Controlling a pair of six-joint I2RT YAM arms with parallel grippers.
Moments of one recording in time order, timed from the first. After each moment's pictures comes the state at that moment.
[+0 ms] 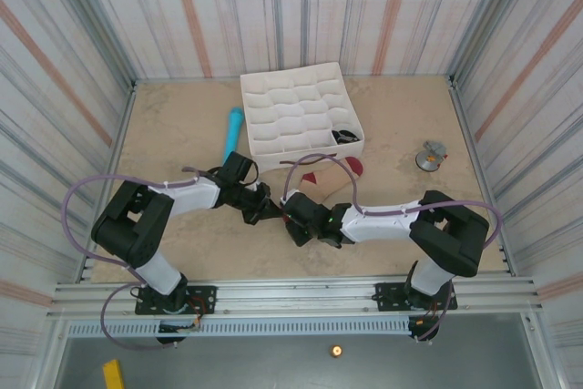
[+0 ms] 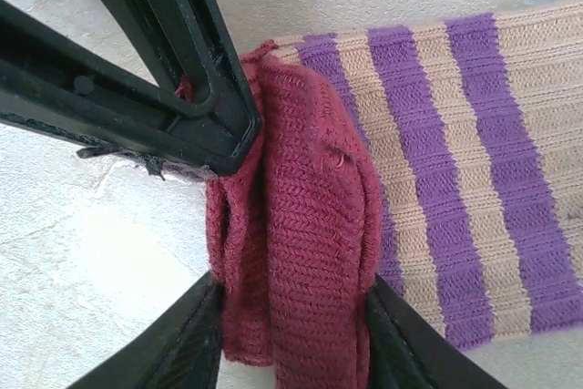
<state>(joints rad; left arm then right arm) -0.53 1.62 0.74 -0.20 0.77 -1.15 1.09 1.60 0.76 -0.16 0.19 0.37</state>
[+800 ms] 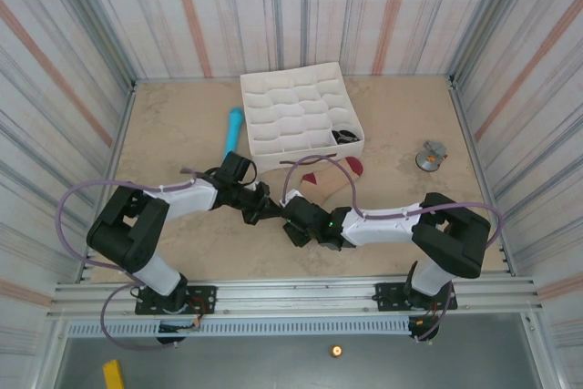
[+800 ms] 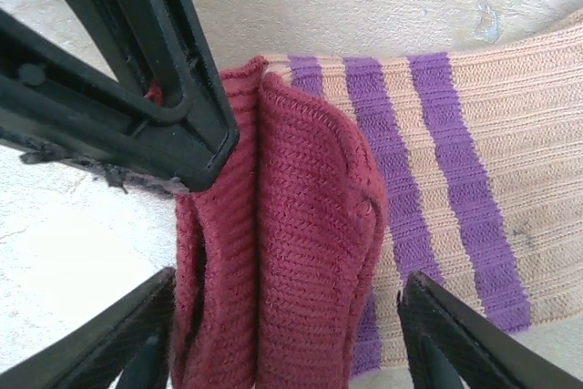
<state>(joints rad) -0.53 1.59 0.72 -0.18 0.79 -1.20 1.13 1.59 0.74 -0.14 0.29 0.33</state>
